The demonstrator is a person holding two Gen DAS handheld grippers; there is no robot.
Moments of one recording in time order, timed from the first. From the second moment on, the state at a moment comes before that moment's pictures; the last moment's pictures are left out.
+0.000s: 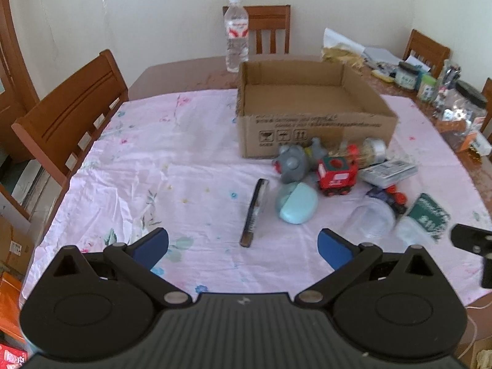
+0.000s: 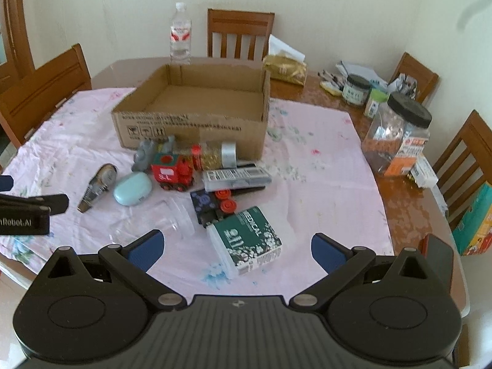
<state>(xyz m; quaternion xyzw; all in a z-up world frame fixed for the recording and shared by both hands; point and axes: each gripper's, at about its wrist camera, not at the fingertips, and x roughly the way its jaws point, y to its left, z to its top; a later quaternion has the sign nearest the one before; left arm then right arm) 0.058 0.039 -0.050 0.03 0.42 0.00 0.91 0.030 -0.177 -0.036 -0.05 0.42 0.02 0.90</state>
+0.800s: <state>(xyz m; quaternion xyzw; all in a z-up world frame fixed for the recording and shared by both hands) 0.125 0.074 -0.120 0.03 0.48 0.04 0.87 0.069 -0.196 -0.084 -0.02 0.47 0.01 0.88</state>
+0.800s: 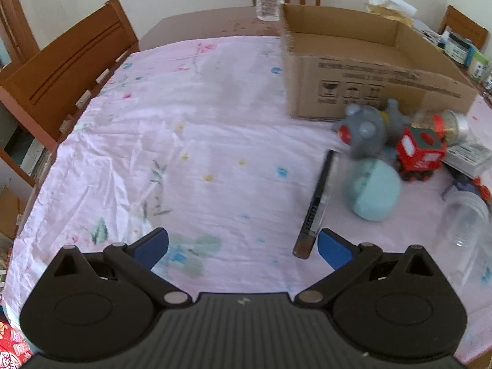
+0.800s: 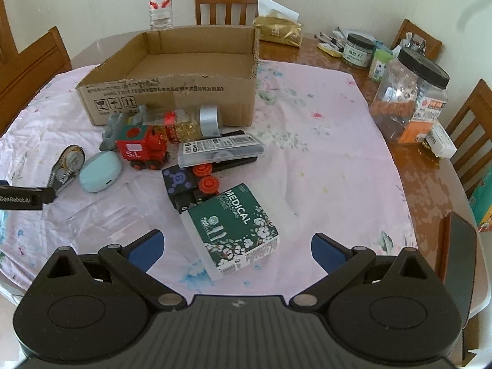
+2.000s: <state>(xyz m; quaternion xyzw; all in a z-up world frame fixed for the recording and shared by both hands) 0.165 0.081 -0.133 -0.02 0.50 0.04 0.86 0.092 -0.198 -0.106 -0.12 0.49 0.12 0.85</state>
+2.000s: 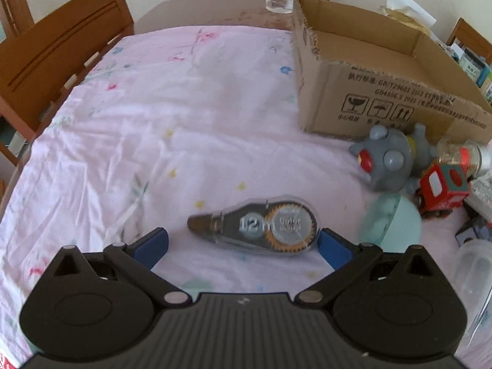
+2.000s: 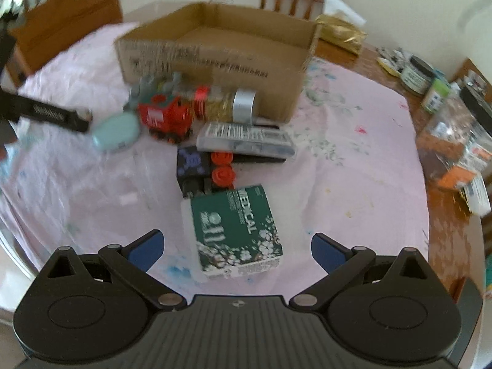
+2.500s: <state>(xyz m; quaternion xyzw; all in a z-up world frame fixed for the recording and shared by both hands) 0.151 0.078 -0.132 -0.03 0.48 0.05 0.88 0.119 -0.227 -0.140 -0.08 0.50 0.13 0.85</state>
